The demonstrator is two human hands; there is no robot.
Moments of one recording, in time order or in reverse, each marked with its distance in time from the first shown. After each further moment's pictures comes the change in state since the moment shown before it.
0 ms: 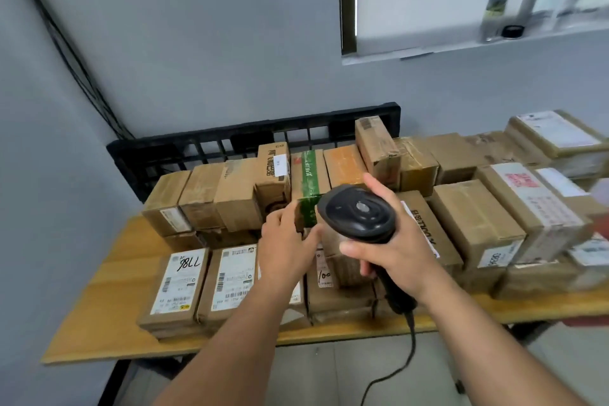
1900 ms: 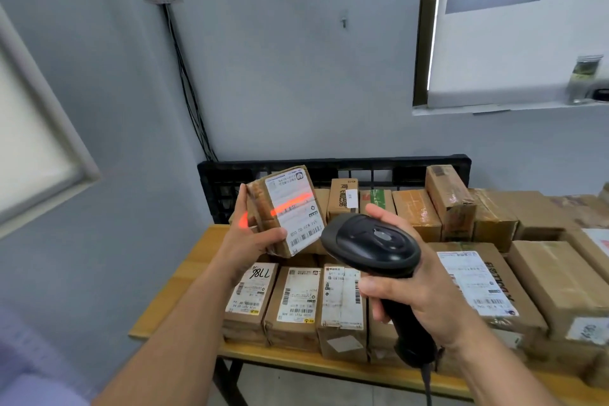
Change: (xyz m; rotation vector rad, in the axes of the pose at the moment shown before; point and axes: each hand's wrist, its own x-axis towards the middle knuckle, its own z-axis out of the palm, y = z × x) left_hand -0.012 -0.082 -0.167 -0.700 0.067 -0.107; right_hand -0.011 -0.051 0.072 0.171 -0.364 -0.108
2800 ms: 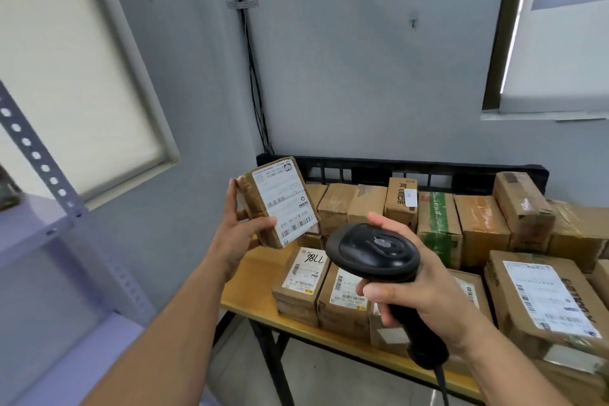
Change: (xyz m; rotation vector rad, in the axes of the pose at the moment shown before) left_hand -0.058 -0.002 -0.095 -0.117 0.278 0.018; right_hand 0.005 0.000 0.064 0.080 -0.198 0.088
